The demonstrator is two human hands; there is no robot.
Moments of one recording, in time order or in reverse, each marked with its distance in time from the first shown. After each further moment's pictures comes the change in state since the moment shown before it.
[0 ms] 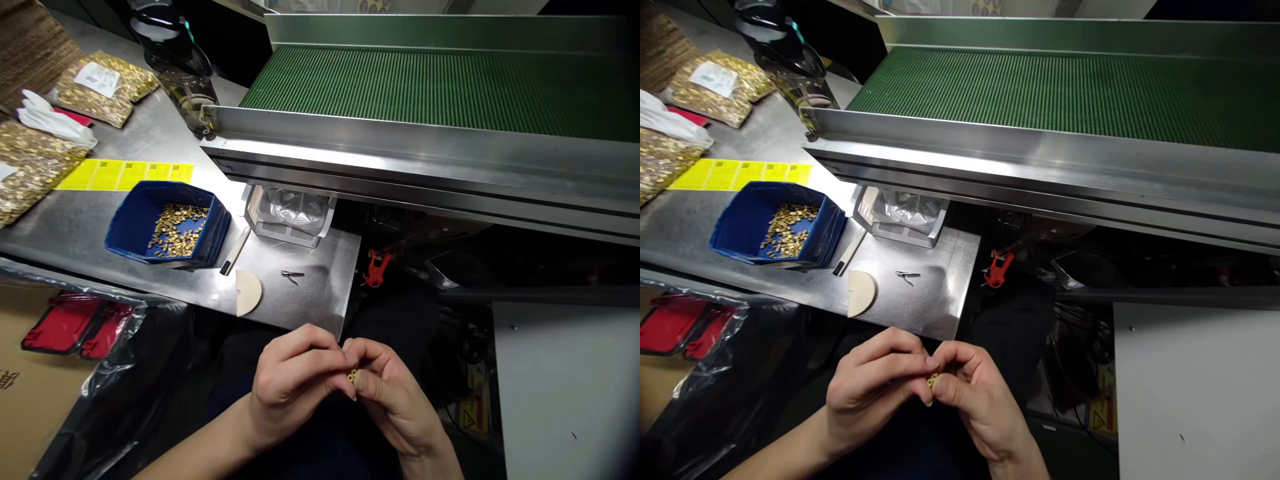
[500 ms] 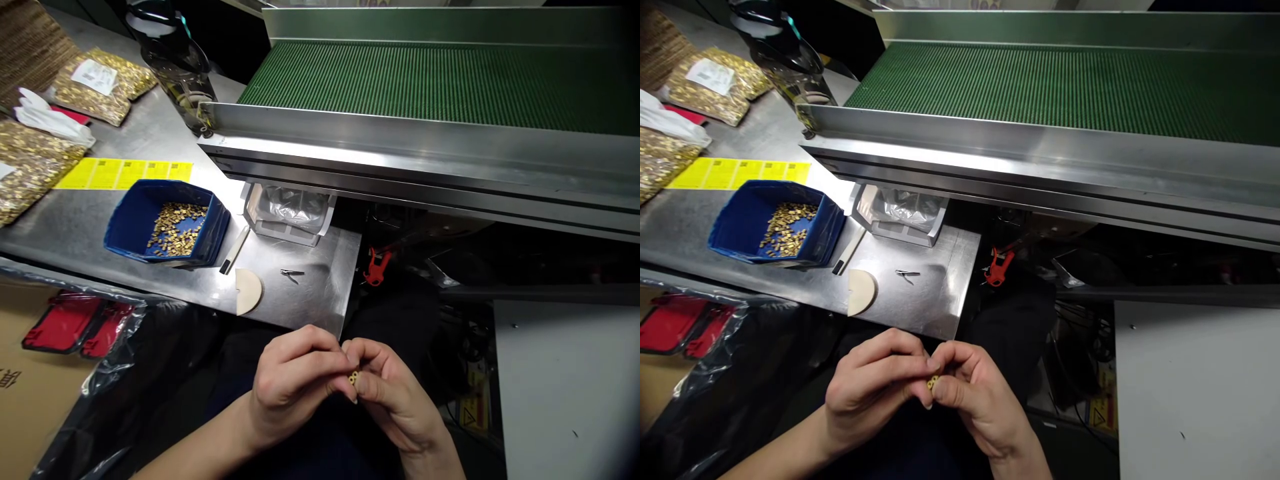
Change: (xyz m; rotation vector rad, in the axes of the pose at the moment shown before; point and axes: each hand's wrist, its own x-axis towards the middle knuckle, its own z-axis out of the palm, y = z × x) left_hand 0.002 0.002 -0.001 0.047 -0.004 0.016; right_hand 0.001 -0.003 0.001 0.031 -0.034 0.042
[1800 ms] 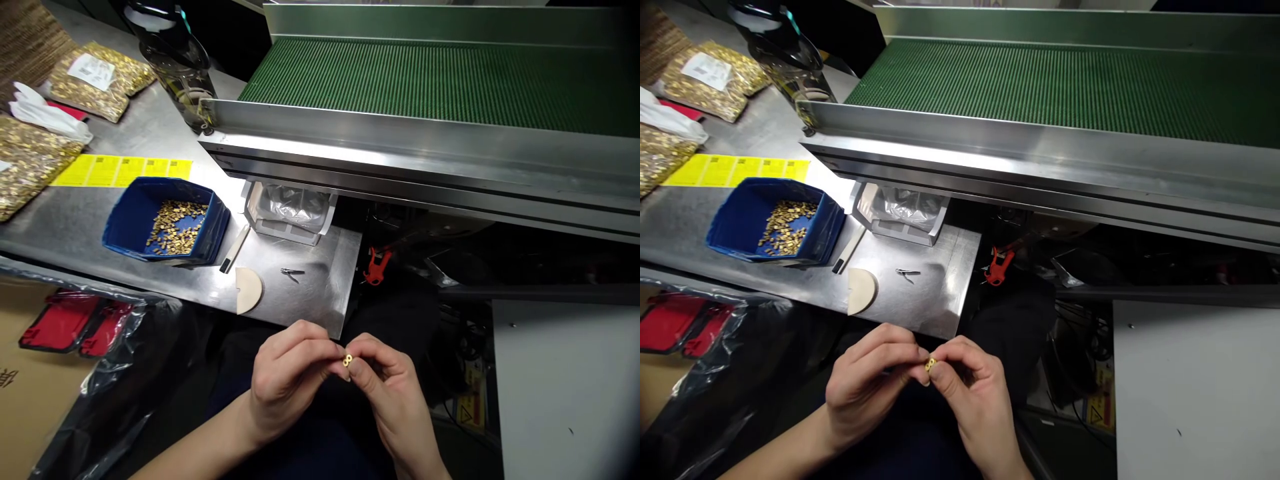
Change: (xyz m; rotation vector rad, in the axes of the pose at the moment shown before) left_hand -0.003 -0.005 0.001 0.076 0.083 -0.014; right_hand -0.006 0.007 0.007 -0.670 0.270 -0.344
